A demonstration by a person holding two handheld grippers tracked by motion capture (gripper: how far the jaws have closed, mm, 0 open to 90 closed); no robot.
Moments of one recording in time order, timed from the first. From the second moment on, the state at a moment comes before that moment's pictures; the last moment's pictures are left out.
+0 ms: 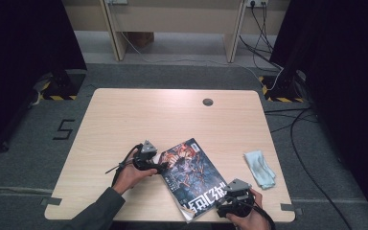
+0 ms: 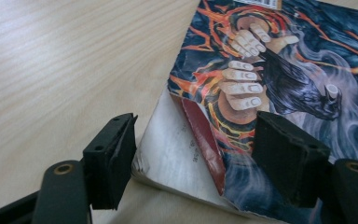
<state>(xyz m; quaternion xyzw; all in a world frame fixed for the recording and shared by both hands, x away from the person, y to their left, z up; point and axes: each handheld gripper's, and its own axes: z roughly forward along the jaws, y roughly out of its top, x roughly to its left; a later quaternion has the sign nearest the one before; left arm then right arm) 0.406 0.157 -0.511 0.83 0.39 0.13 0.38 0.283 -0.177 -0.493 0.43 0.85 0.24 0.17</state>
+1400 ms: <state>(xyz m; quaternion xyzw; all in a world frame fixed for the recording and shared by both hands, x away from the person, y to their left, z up) 0.391 0.169 -0.491 0.83 0.40 0.09 0.38 0.302 -0.182 -0.486 0.44 0.83 0.31 0.13</state>
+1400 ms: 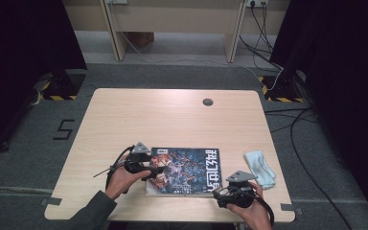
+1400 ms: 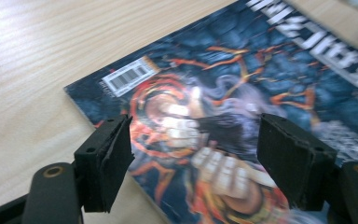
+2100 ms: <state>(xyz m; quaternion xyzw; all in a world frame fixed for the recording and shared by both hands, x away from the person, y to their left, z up) 0.334 0.165 -0.497 0.88 0.34 0.12 0.32 0.384 -0.171 -0.492 0.46 0.83 0.25 0.20</state>
